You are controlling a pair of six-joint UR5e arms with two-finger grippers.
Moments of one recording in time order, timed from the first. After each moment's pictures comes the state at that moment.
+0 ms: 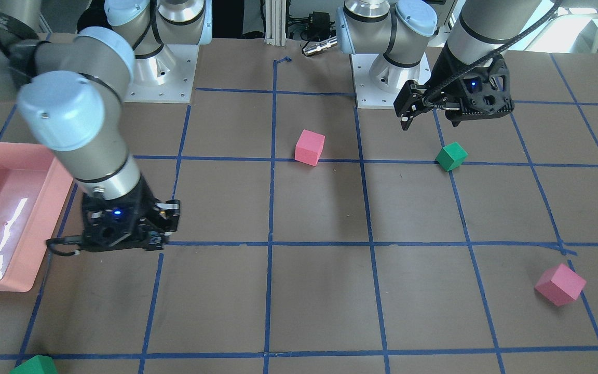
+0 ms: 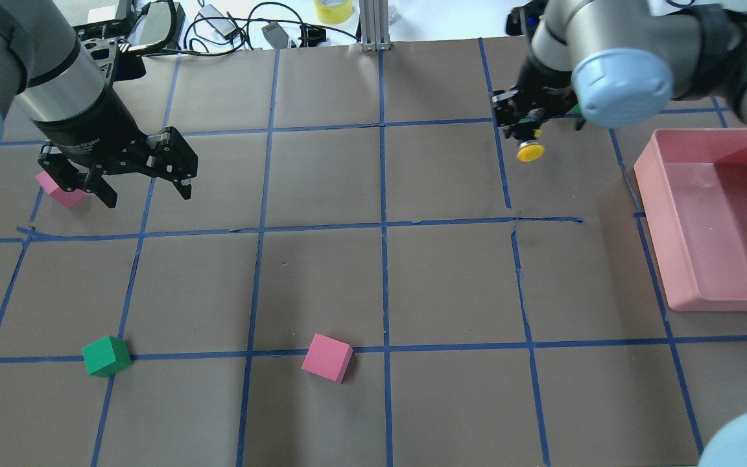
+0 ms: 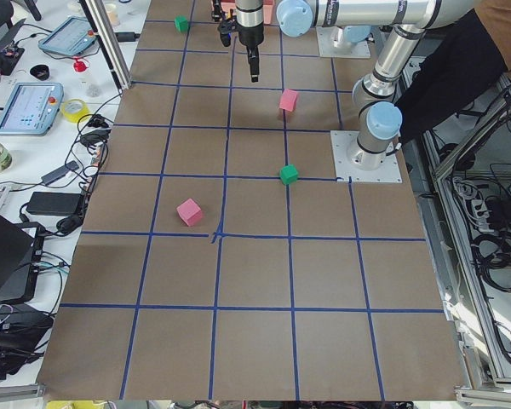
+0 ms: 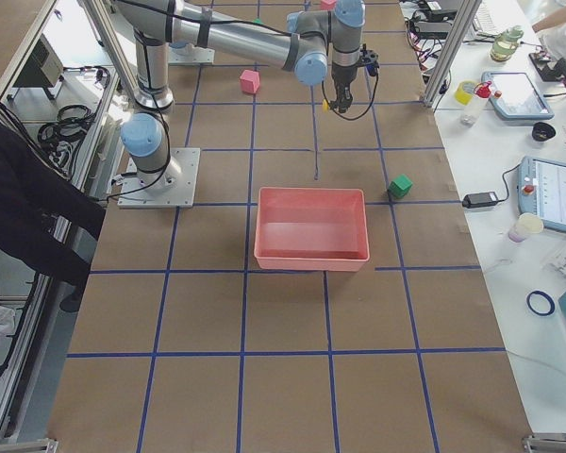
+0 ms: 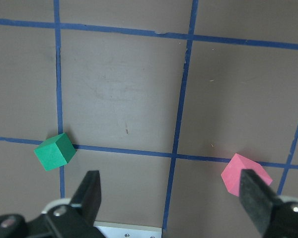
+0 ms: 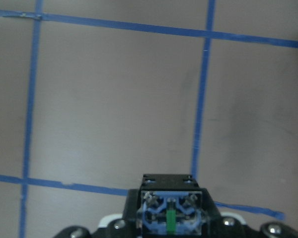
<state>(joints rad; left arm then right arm) -1.51 -1.50 -1.66 -1.62 1.60 -0.05 1.67 -1.25 1.59 -2.03 -1.54 -0.01</state>
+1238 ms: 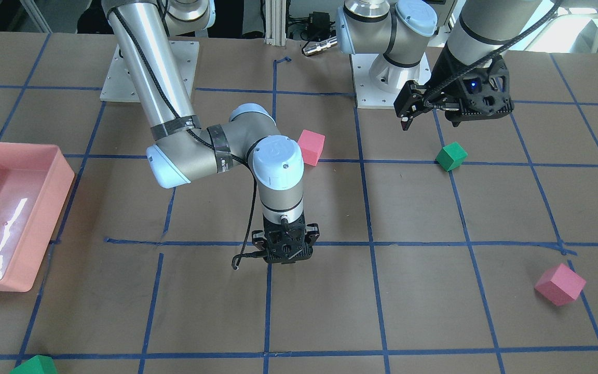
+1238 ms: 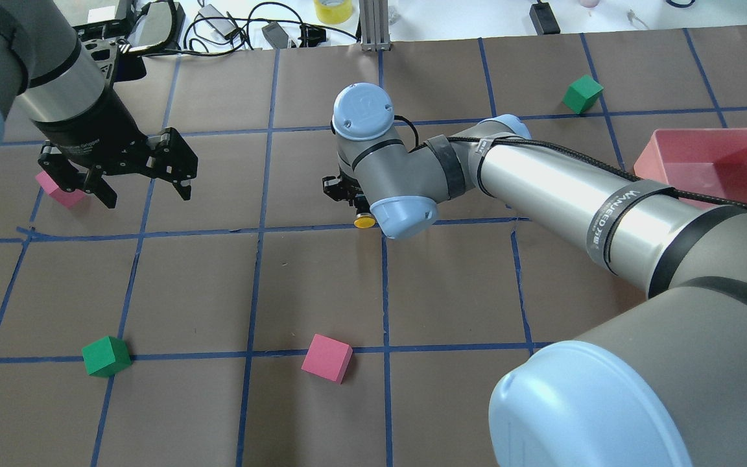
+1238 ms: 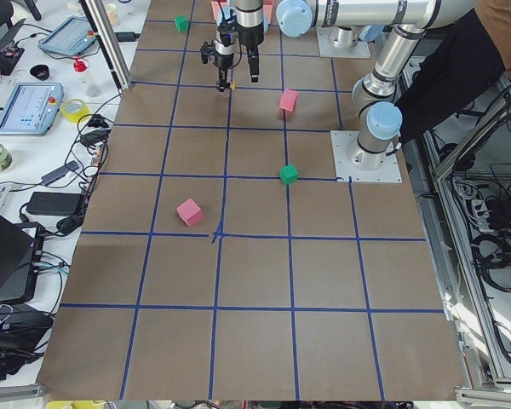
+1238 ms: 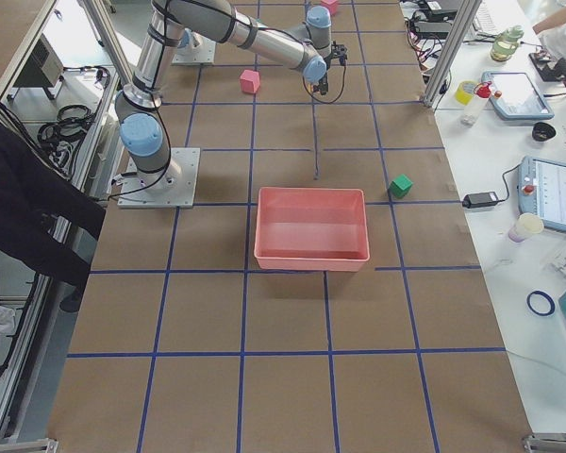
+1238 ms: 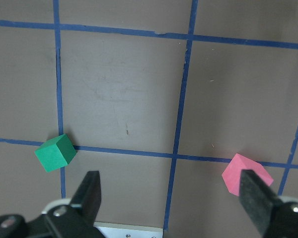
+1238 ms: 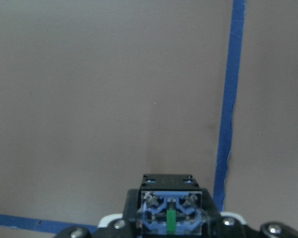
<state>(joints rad) -1.51 -1.50 -1.66 -1.62 1.61 -0.04 1.99 -0.96 1.59 -2.38 -1.57 0.31</state>
